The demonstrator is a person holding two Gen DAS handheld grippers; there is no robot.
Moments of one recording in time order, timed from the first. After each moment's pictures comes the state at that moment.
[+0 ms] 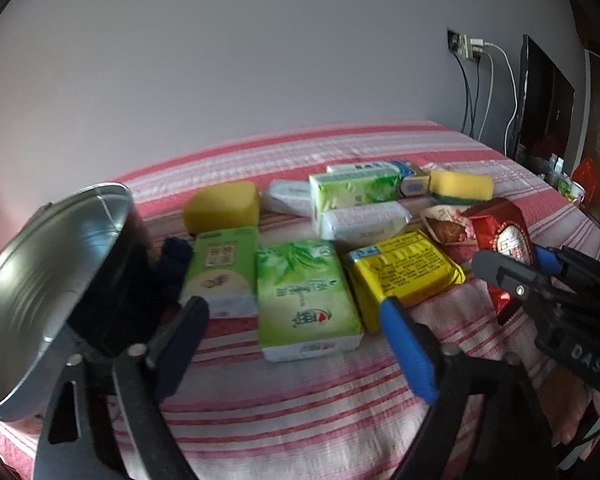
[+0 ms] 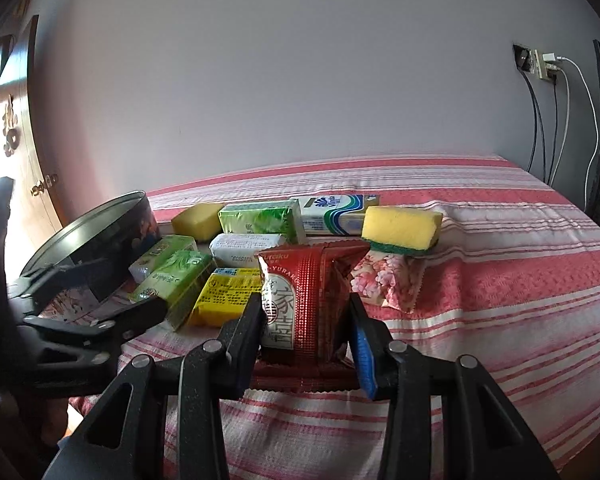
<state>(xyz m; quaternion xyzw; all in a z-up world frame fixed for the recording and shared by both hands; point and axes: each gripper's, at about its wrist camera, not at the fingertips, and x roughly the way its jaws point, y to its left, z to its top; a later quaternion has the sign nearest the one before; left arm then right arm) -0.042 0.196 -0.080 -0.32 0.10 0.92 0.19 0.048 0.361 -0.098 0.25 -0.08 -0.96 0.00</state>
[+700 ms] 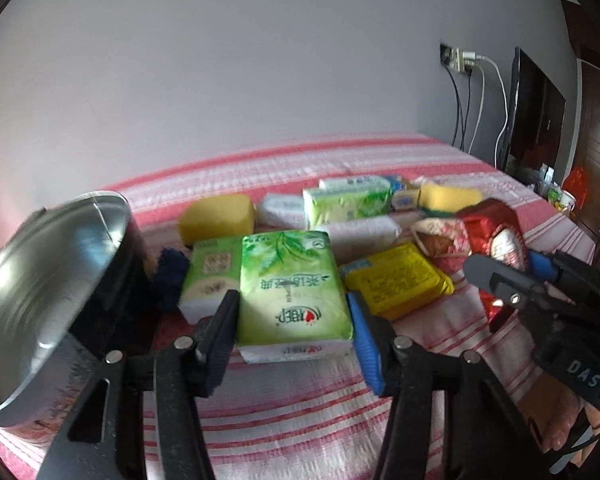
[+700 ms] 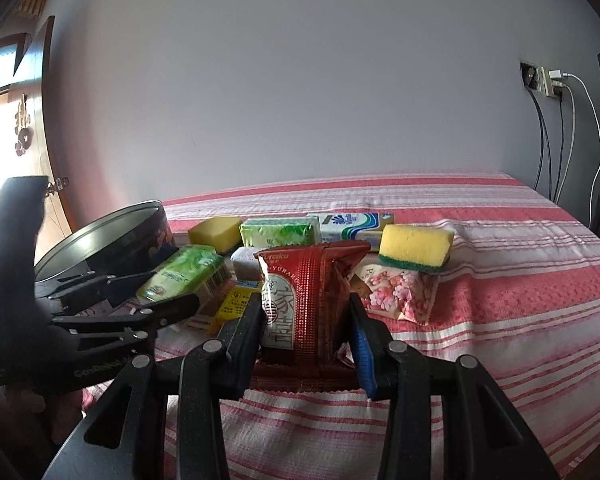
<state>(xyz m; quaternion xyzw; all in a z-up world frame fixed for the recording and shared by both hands) -0.032 0.189 -0.070 -0.29 0.09 0.93 0.20 0.062 0.348 -0.090 0.22 -0.07 -0.97 0.01</state>
